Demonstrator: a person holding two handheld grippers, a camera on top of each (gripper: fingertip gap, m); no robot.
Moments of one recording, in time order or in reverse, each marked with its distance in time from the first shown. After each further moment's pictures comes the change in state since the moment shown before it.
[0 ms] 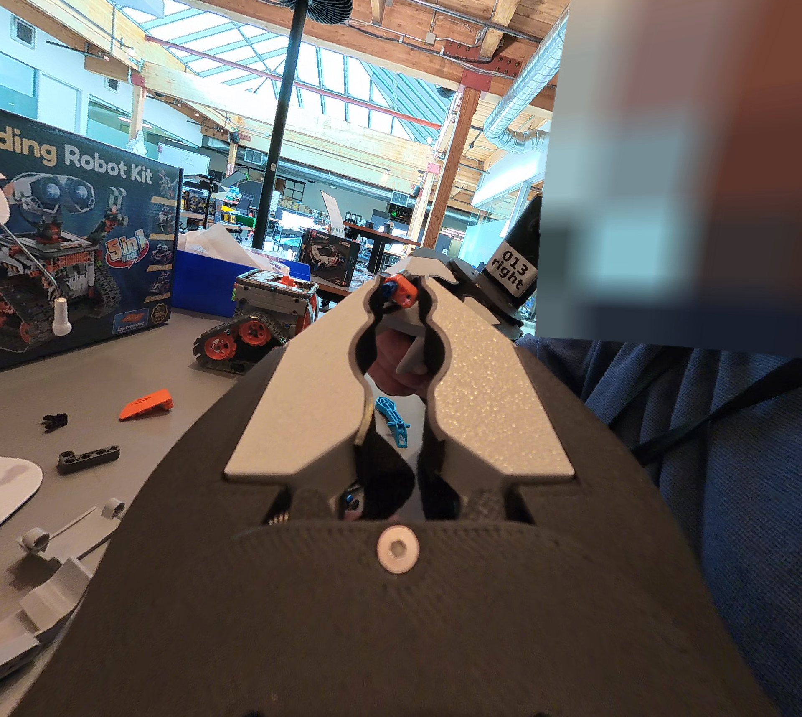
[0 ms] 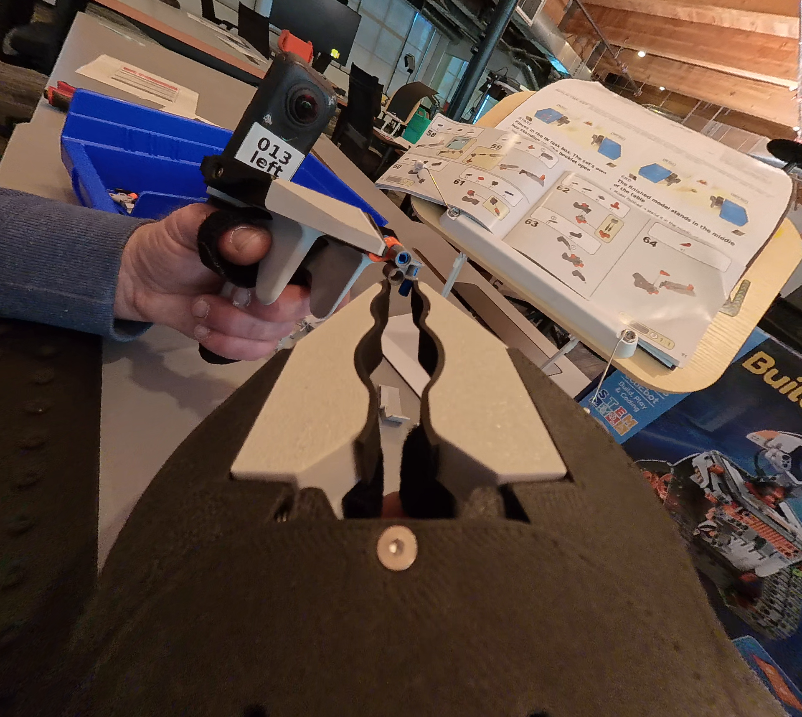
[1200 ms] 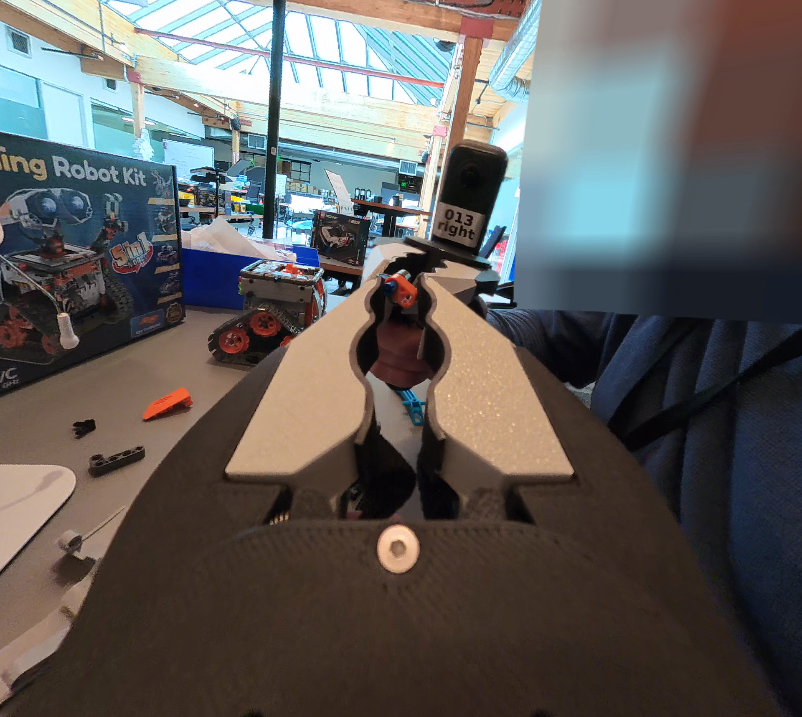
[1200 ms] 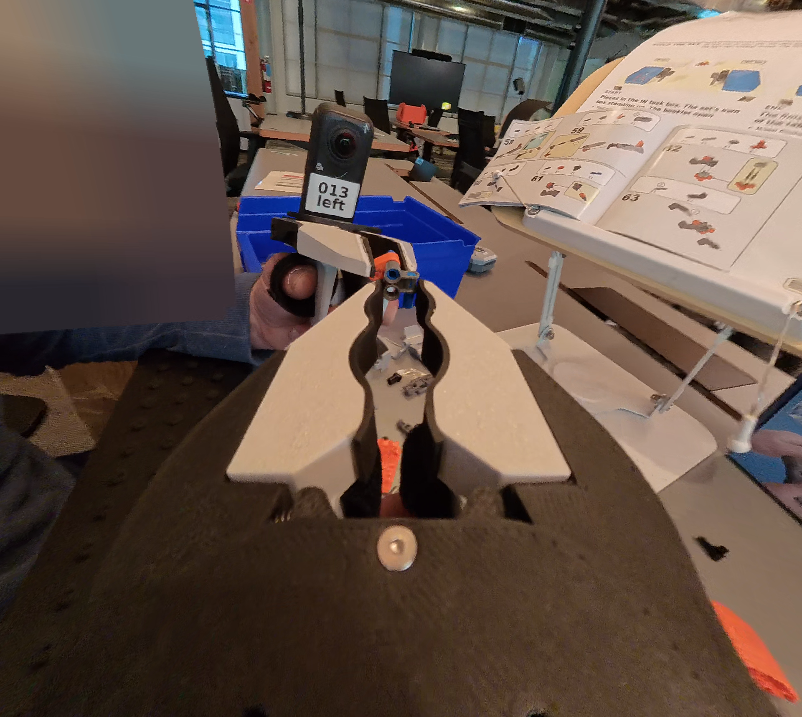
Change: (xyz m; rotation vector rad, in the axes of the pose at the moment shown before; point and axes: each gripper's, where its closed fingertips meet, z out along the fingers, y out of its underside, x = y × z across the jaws) left arm 0.009 0.010 0.003 -0.079 0.000 0.111; right arm -0.009 -0.004 -0.012 0.097 -0.280 0.331
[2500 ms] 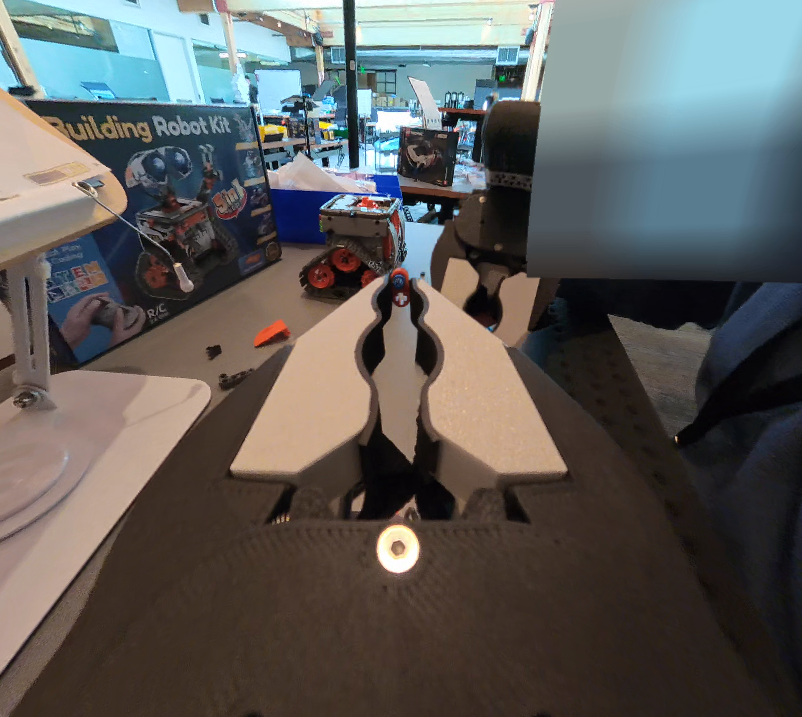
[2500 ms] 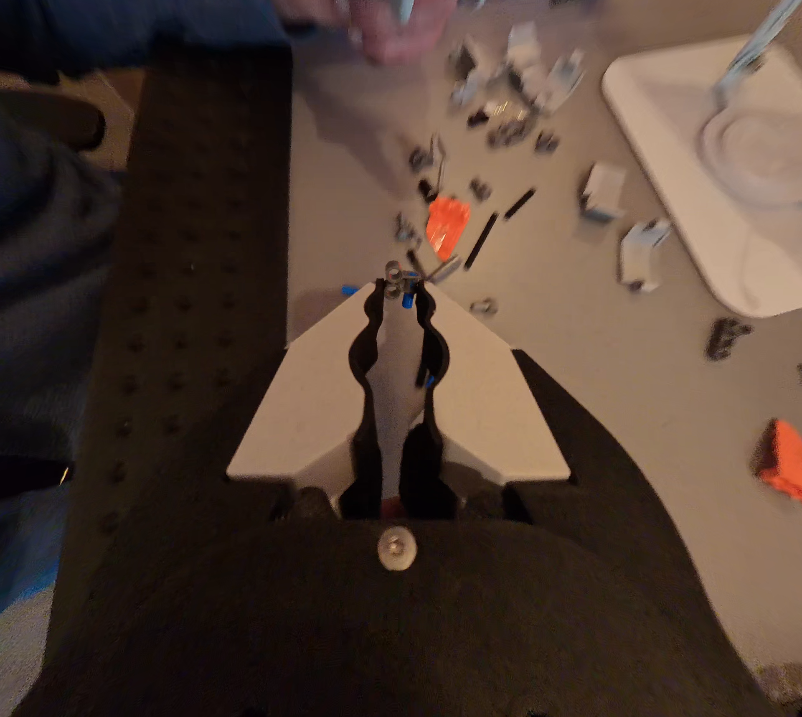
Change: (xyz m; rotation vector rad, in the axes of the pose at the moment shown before) left arm -0.022 0.022 -0.008 -0.225 -0.220 0.166; right arm -0.028 0.121 -0.044 -0.706 -0.235 -0.002
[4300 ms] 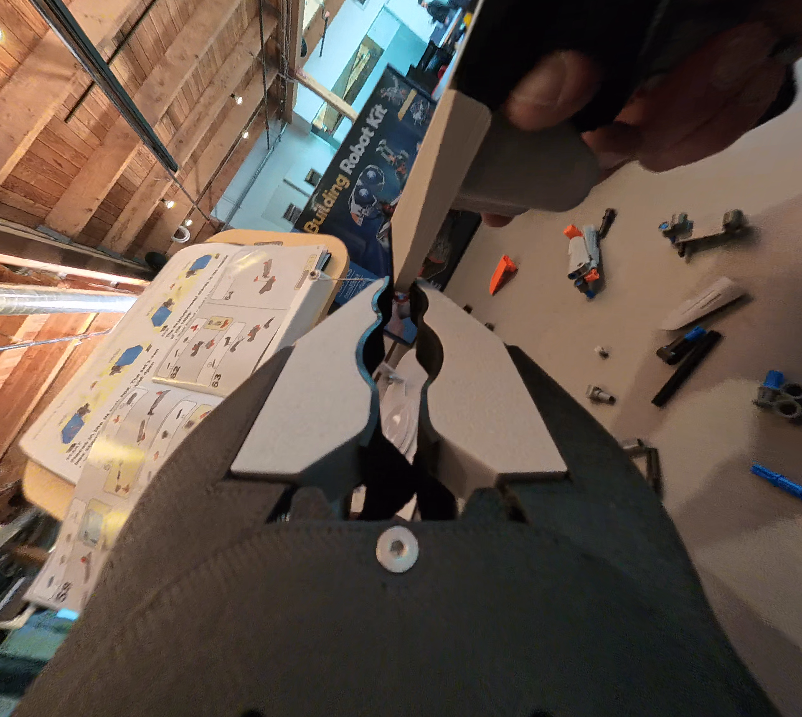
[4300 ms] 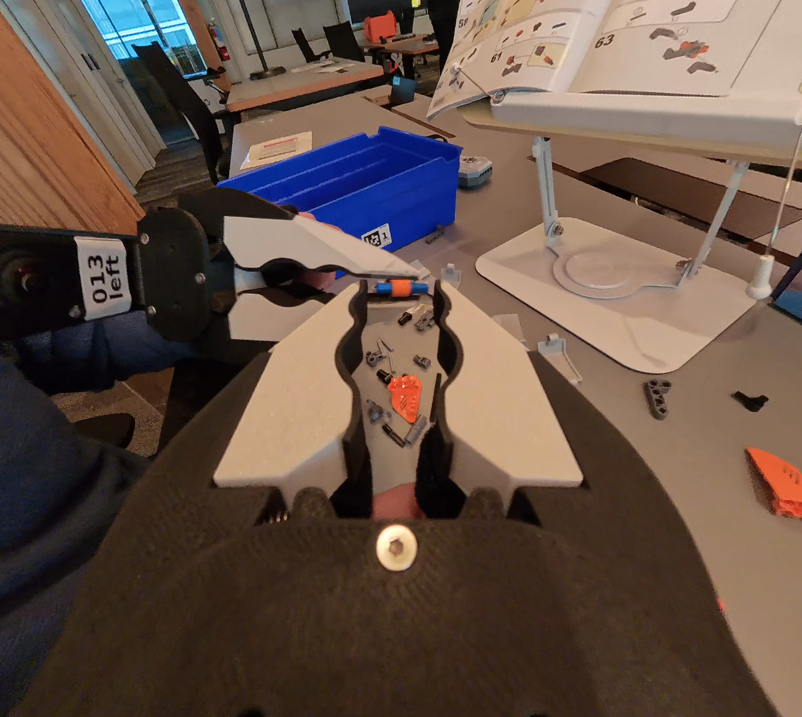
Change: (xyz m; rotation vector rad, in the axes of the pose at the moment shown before) left arm -0.011 0.011 0.027 -0.332 -0.586 0.974; right arm 0.047 -0.084 -0.050 0.567 0.183 0.316
